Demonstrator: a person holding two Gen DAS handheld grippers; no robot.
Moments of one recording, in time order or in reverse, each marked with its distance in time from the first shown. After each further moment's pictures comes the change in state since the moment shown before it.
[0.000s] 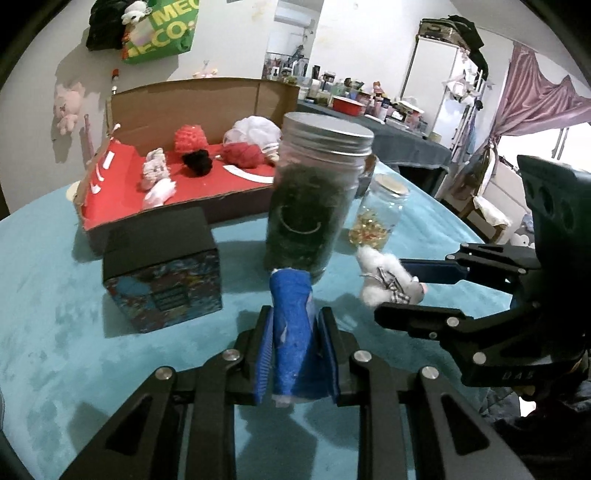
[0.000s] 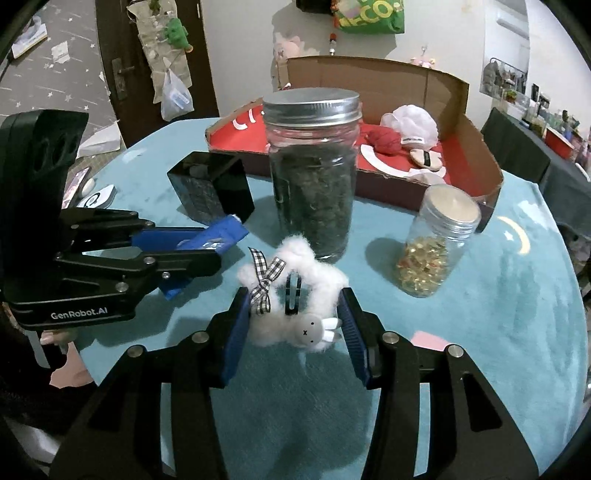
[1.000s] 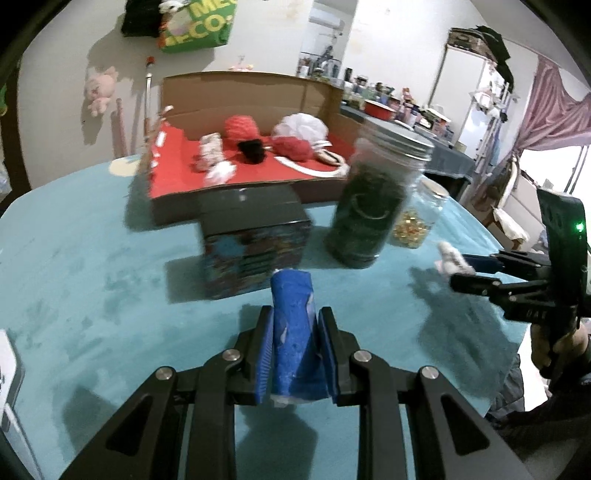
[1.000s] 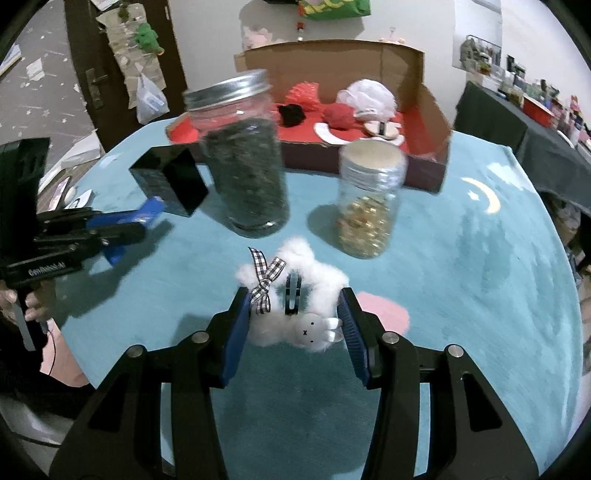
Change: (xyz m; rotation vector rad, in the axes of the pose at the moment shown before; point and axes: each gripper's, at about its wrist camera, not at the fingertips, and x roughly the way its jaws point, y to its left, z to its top) left arm -0.026 0.045 -0.019 -0.087 0.002 0.086; right arm -0.013 -0.045 -0.022 0.097 0.042 -0.048
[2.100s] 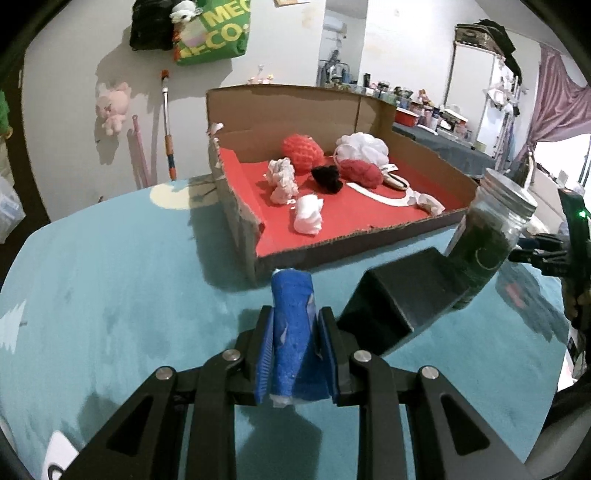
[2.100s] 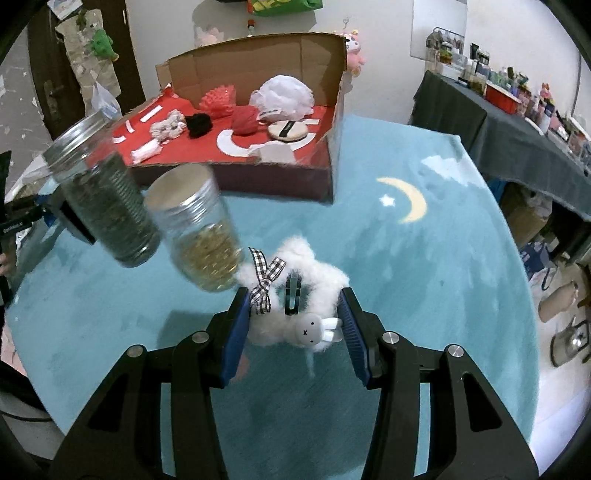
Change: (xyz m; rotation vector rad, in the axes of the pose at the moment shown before) left arm 0.018 0.086 0.050 0.071 -0.031 0.060; right arm 0.014 -0.094 0.028 0.038 0.016 -0.123
